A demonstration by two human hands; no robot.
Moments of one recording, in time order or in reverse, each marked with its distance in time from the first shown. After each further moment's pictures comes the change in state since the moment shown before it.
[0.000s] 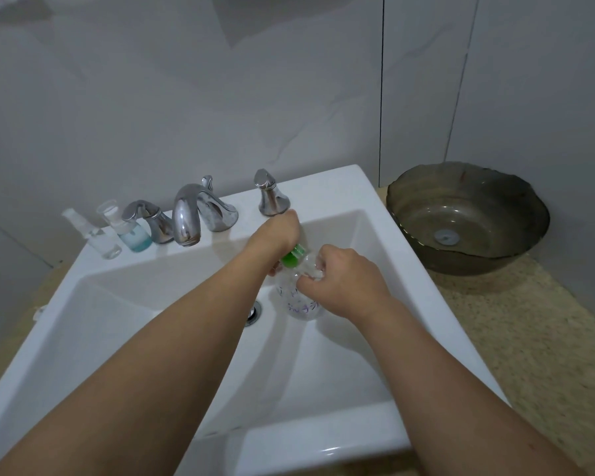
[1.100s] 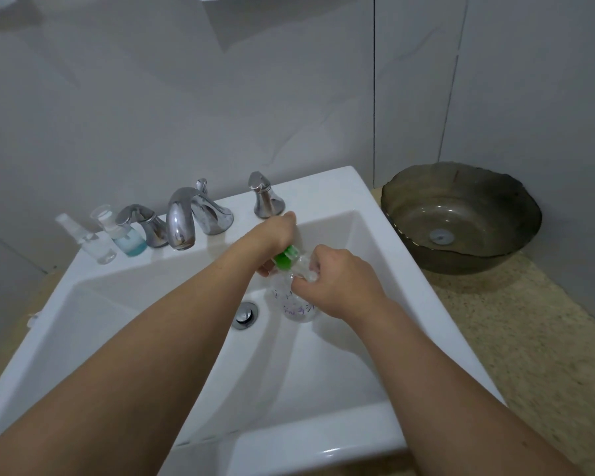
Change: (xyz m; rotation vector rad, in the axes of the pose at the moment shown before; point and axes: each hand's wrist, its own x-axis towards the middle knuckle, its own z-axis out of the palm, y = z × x) left_hand -0.004 0.004 -0.009 0.169 -0.057 0.023; right_hand 0.002 0.000 -0.001 0.009 0.001 -0.027
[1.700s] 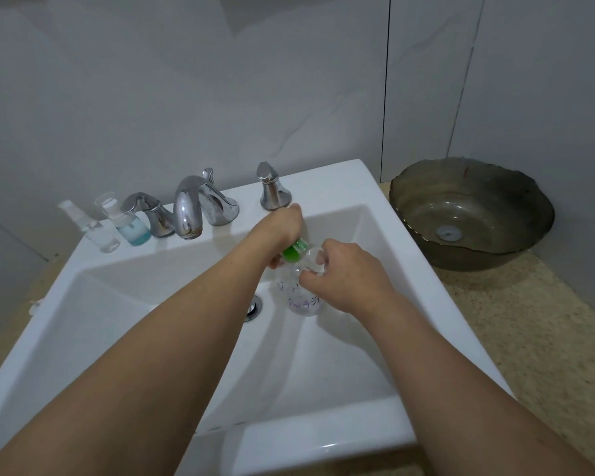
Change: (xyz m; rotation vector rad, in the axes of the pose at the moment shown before) left_hand 0.001 -0.003 0.003 -0.053 0.023 0.063; right_hand 0.000 -0.002 0.000 -0.018 -0.020 0.038
